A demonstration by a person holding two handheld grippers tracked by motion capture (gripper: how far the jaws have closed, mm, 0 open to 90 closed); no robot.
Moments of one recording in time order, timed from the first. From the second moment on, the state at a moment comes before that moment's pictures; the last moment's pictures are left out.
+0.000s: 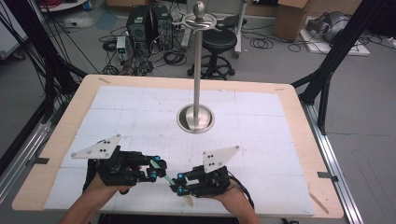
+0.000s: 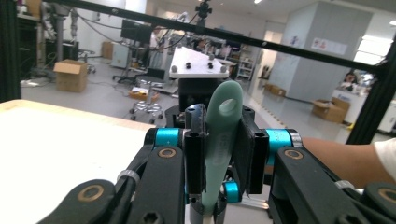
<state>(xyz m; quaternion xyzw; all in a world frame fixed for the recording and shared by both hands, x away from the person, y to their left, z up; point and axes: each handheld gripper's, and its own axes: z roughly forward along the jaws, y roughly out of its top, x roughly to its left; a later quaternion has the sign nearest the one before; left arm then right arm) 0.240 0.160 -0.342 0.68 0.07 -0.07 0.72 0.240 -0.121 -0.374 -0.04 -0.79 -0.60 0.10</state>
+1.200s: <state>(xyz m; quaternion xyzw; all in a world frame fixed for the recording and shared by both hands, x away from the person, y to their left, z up) 0.241 0.138 -0.326 0.71 0.25 0.07 0.66 0.233 -0.109 -0.372 -0.19 -0.79 -0.57 -0.13</state>
